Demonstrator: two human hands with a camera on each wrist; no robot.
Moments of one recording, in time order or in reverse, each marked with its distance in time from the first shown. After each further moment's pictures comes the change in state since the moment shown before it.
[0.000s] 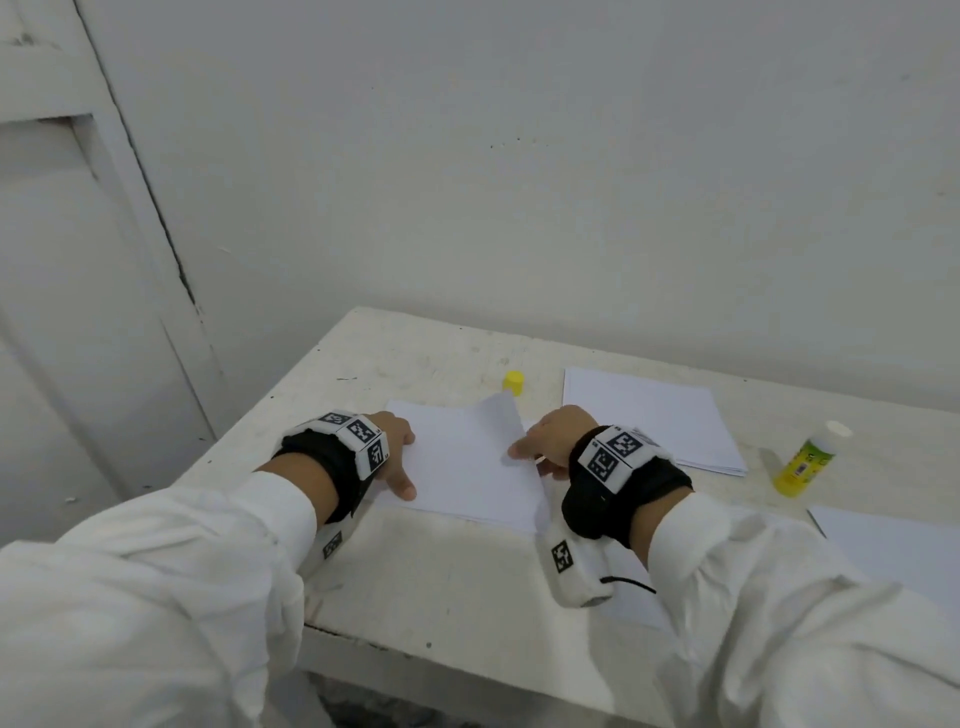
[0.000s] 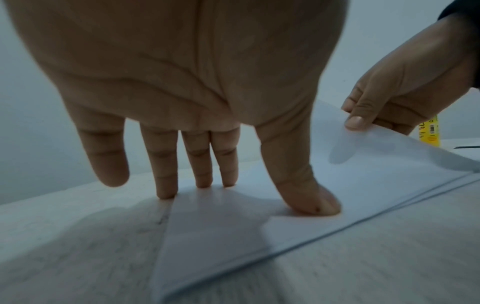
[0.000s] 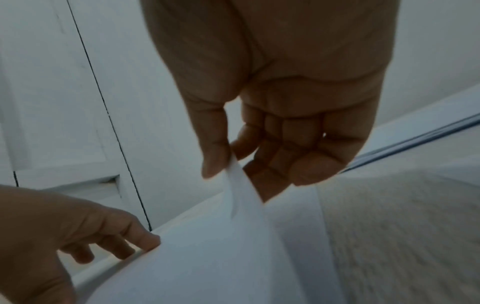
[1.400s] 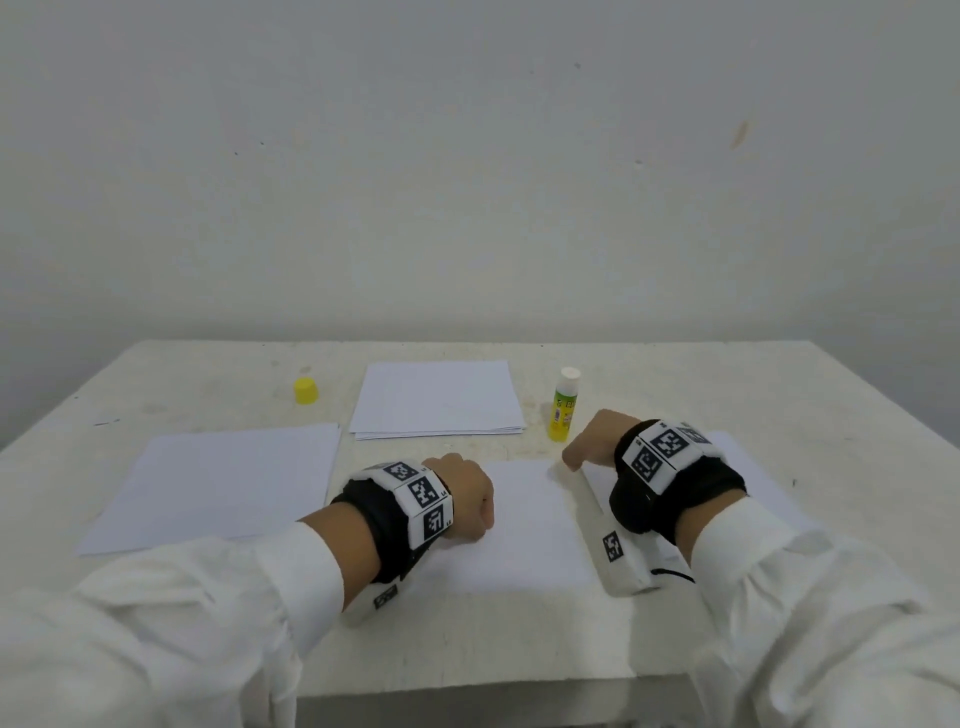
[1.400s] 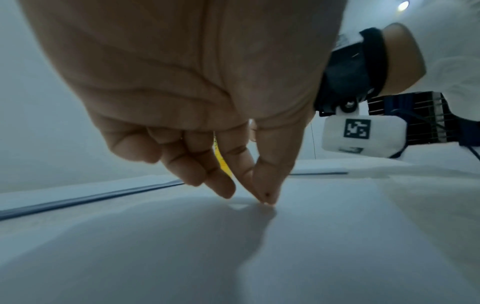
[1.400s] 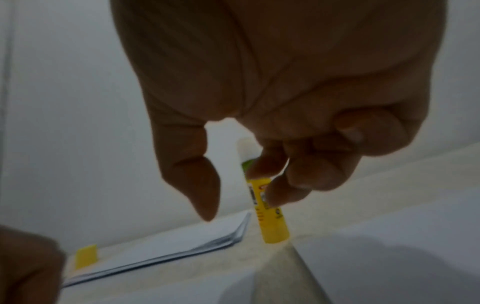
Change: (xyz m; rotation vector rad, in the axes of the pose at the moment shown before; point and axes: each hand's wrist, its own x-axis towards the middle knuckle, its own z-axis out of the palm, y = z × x) left_hand -0.054 0.301 0.032 0.149 0.035 0.560; right_hand -0.075 0.206 -0.166 -0.215 0.201 0.361
